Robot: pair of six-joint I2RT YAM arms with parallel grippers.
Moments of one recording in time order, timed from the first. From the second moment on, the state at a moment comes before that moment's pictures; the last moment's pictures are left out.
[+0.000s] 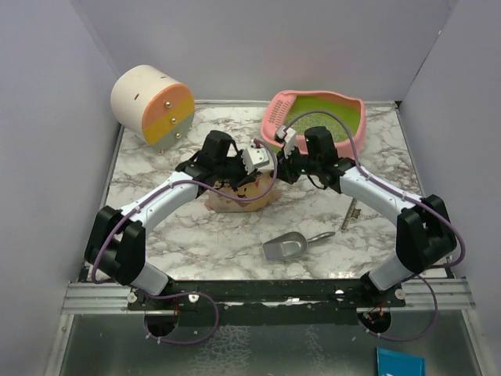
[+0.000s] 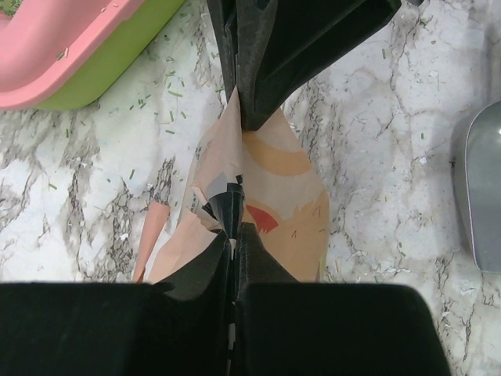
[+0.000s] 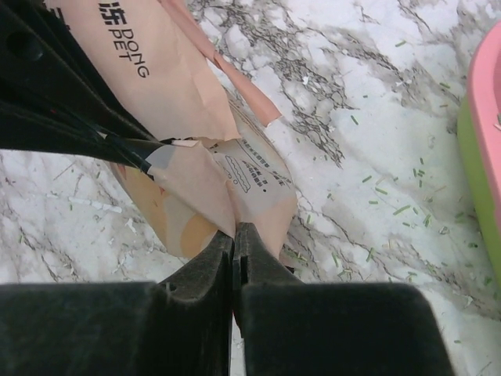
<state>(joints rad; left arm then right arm) -0.53 1.49 1.08 -0.25 0.55 0.51 0.50 1.57 1.09 -0.11 -0.51 -0.19</state>
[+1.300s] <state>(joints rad) -0.25 1.50 1.30 -0.38 1.06 0.70 0.50 1.47 1.05 -0.23 -0.27 -0.09</state>
